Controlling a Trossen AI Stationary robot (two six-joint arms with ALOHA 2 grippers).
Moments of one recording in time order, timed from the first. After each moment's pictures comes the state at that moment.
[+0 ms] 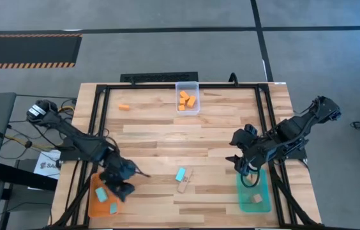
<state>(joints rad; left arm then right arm) -0.55 1.25 0.82 -0.69 0.63 -1.56 0.56 1.26 1.44 -1.16 0.42 0.86</state>
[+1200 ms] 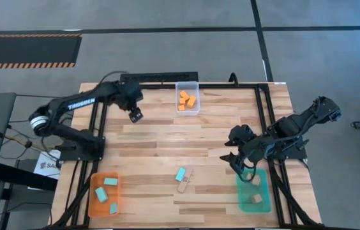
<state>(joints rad) 0.57 1.29 0.97 -0.88 -0.06 -0.08 0.53 1.26 1.44 -1.05 0.40 0.92</state>
